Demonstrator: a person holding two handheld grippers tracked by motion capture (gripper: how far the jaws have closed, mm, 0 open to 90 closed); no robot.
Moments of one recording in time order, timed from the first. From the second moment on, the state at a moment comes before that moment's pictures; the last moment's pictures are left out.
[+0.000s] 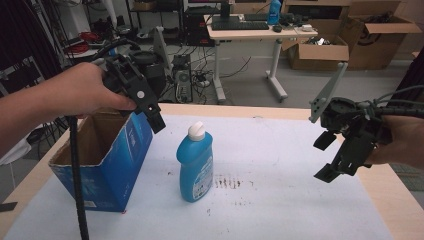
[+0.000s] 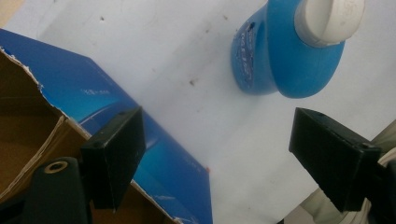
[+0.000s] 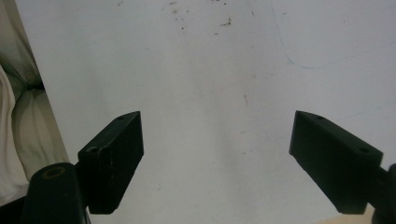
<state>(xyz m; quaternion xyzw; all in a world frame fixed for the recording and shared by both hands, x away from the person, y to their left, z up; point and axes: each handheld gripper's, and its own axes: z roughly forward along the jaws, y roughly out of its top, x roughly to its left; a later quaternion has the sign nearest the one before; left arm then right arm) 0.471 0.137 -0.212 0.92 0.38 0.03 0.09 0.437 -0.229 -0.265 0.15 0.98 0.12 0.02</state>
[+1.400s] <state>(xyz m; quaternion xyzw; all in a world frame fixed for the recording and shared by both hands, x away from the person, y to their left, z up) 0.448 0.094 -0.196 0.87 0.47 0.05 0.14 0.433 -0.234 -0.259 0.14 0.98 0.13 0.03</state>
